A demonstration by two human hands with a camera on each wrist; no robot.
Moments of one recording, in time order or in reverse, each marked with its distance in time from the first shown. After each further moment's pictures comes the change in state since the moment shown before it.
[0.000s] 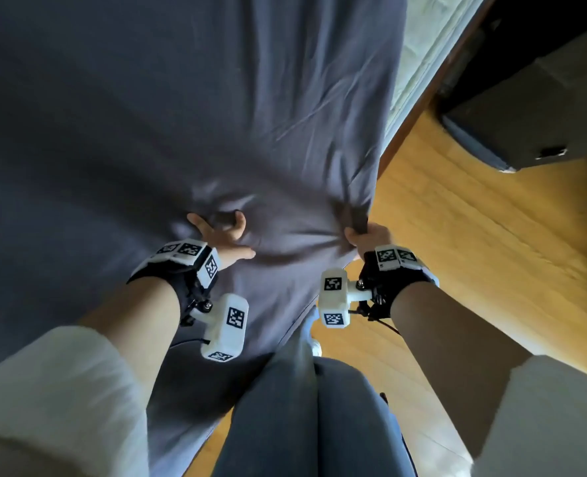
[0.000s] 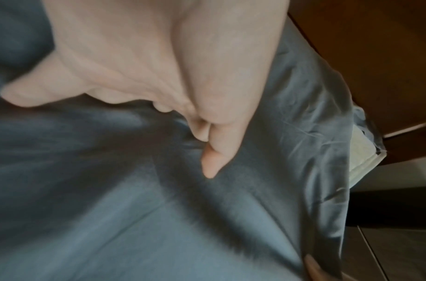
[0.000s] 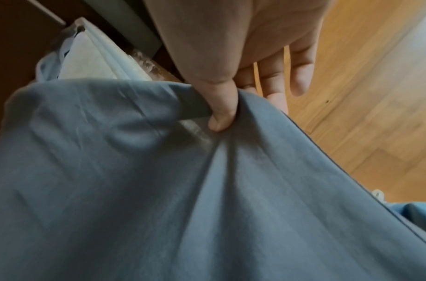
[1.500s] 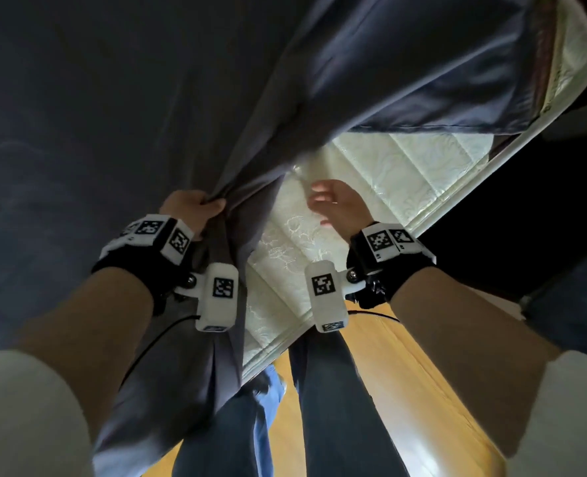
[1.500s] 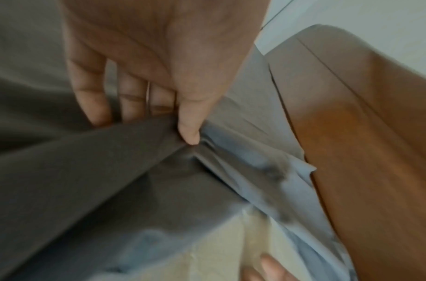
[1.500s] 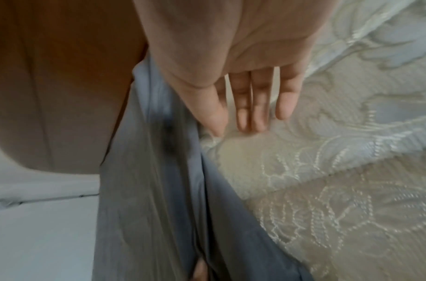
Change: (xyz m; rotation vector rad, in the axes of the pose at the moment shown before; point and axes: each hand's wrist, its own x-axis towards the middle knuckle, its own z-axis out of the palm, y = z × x) left_hand 0.059 0.192 -0.244 -0.956 0.326 0.008; right_hand 0.136 -0.301 -0.195 0.044 -0.319 -0.467
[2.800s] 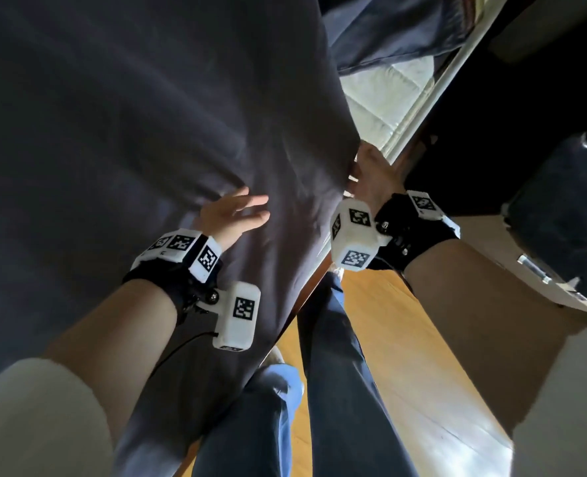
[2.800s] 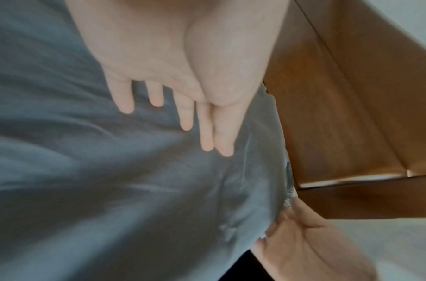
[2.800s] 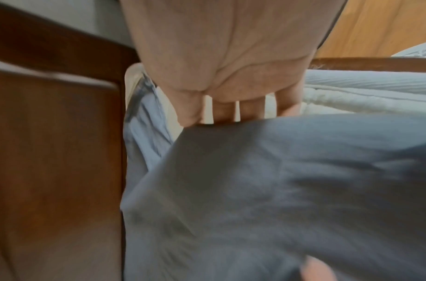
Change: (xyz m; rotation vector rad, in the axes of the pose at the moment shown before) left_hand -0.045 0.000 0.072 0.249 -0.245 0.409; right_hand -0.048 0.047 -0.049 0.856 0.275 0.063
